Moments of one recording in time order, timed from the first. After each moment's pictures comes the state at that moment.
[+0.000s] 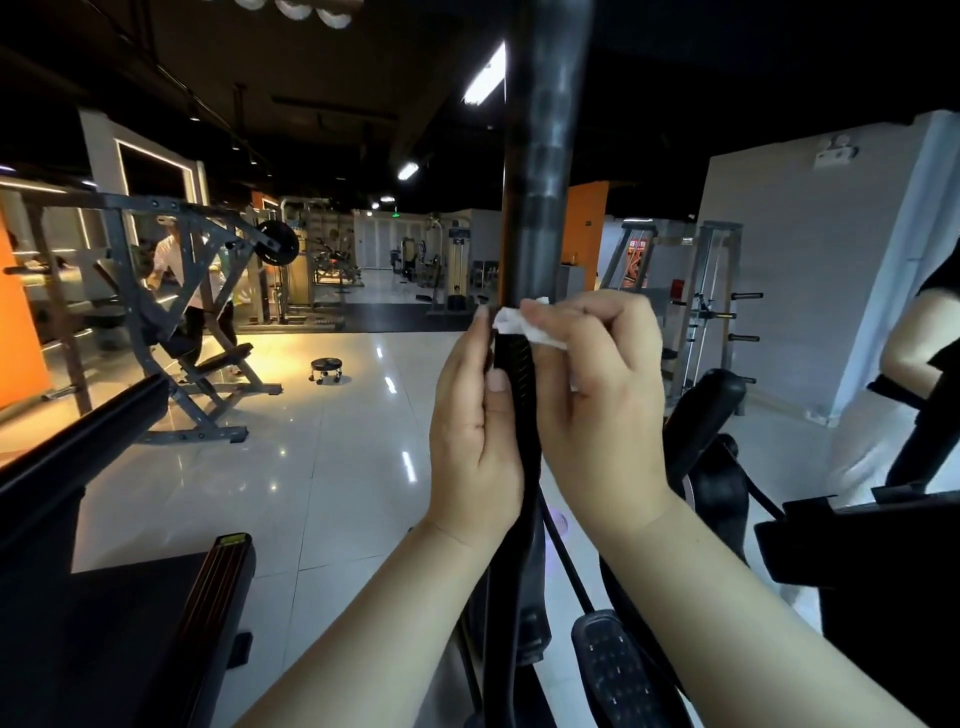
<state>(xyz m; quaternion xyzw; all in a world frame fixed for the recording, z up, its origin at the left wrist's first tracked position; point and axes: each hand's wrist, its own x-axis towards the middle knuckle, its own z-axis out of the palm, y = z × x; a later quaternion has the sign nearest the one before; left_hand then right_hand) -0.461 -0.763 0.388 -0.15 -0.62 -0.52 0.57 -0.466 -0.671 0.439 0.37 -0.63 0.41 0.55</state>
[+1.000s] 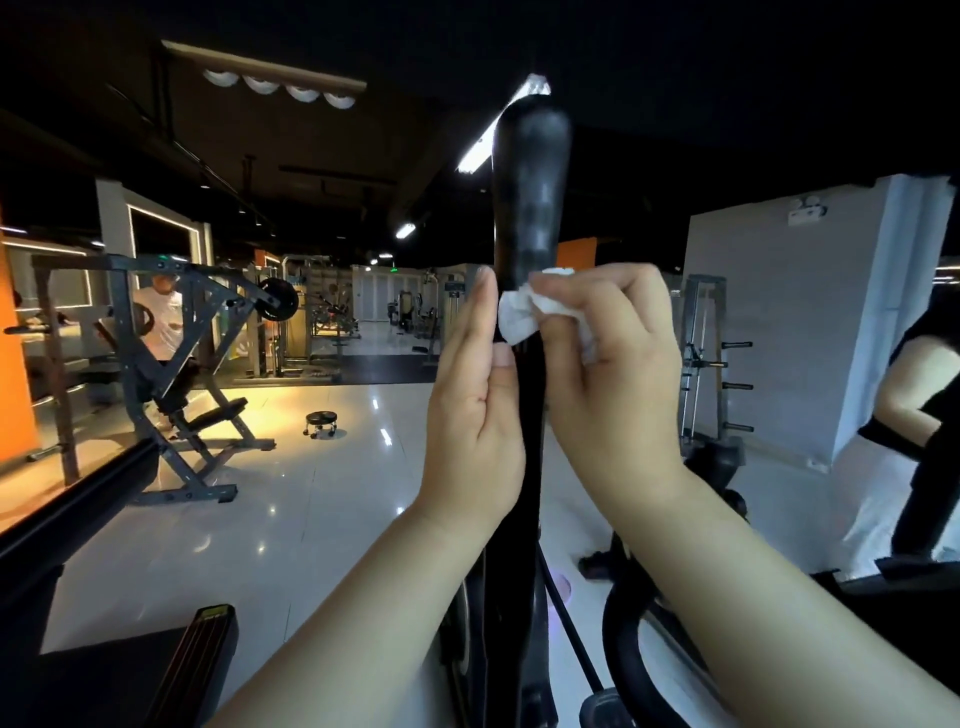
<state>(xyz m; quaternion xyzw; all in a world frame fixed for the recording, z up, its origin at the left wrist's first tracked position) -0.453 -0.768 0.472 -0.20 -0.65 -0.48 0.56 -0.477 -0.668 0.510 0.40 -0.57 0.44 0.57</state>
